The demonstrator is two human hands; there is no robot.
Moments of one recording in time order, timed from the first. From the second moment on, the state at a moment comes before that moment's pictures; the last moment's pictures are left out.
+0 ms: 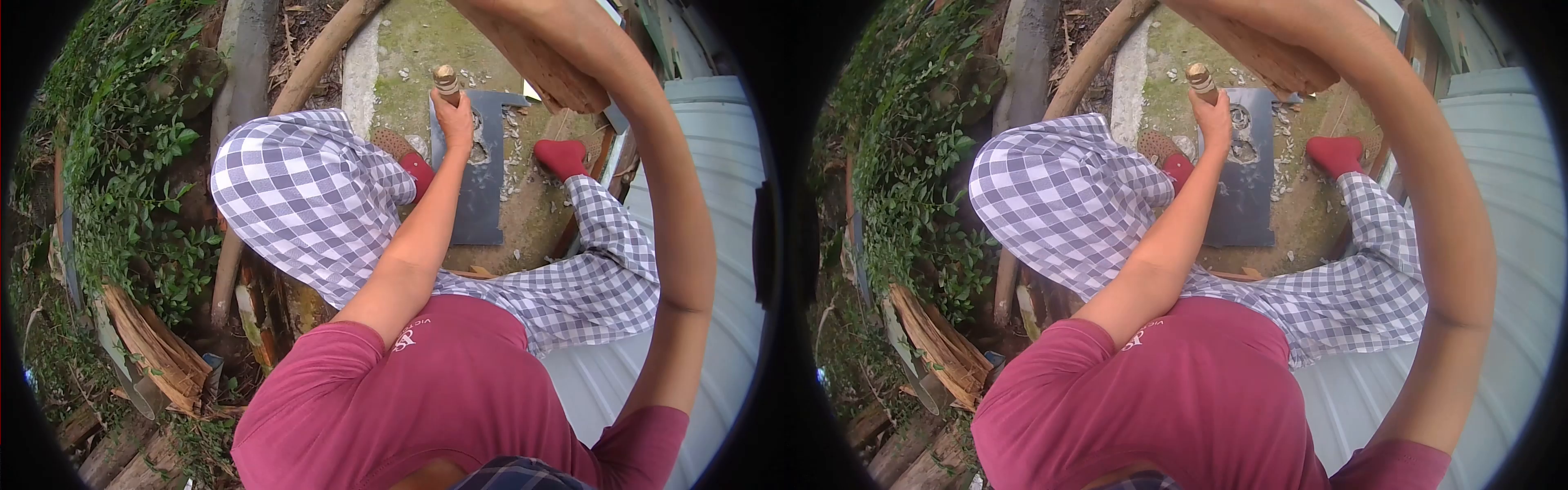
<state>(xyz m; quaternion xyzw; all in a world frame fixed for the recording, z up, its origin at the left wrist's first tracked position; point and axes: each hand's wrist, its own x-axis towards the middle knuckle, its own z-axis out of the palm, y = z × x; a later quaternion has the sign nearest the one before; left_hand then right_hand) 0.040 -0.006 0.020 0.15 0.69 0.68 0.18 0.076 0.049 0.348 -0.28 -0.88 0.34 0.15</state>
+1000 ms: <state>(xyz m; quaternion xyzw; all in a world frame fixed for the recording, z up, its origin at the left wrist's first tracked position) 0.048 -0.007 -0.067 0.23 0.66 0.66 0.27 0.150 0.000 0.233 -0.38 -0.86 0.32 -0.15</state>
